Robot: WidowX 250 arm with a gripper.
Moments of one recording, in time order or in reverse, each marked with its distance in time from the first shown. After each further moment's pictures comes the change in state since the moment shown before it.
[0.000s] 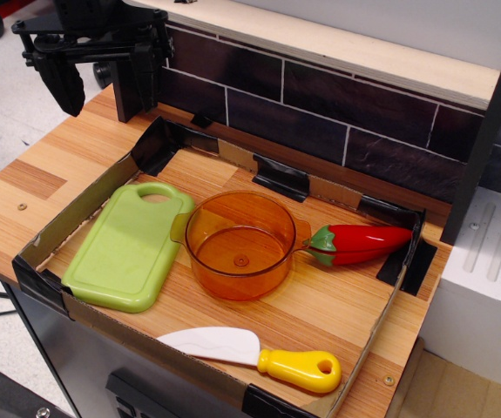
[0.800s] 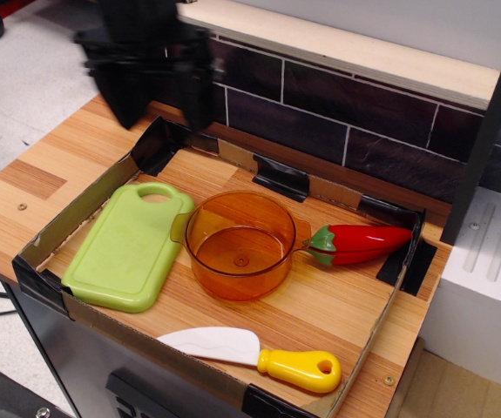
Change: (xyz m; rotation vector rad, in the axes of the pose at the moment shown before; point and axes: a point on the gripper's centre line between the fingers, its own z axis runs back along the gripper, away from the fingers) arm -0.035 -0.060 0.000 -0.160 0.079 -0.425
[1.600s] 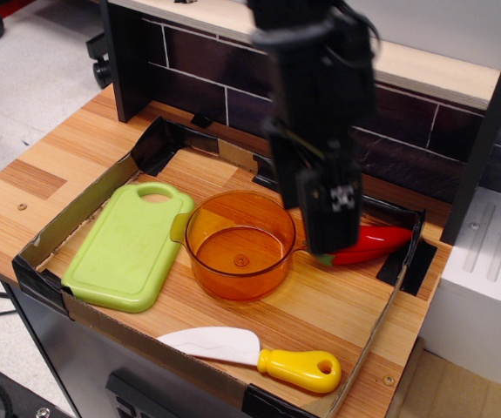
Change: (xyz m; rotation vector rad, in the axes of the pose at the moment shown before) arm -0.045 -0.113 -0.031 -0.167 0.164 -0.902
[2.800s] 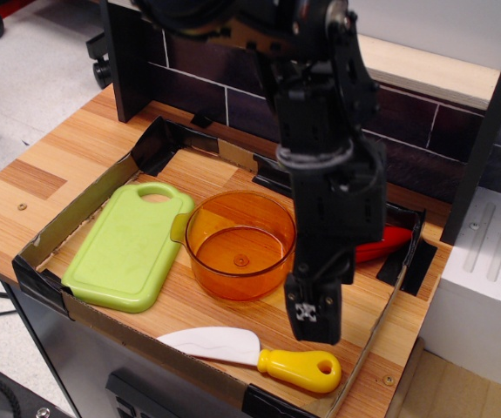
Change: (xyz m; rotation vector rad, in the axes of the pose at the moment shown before) arm -0.003 -0.003 -0.059 0.060 0.020 -0.469
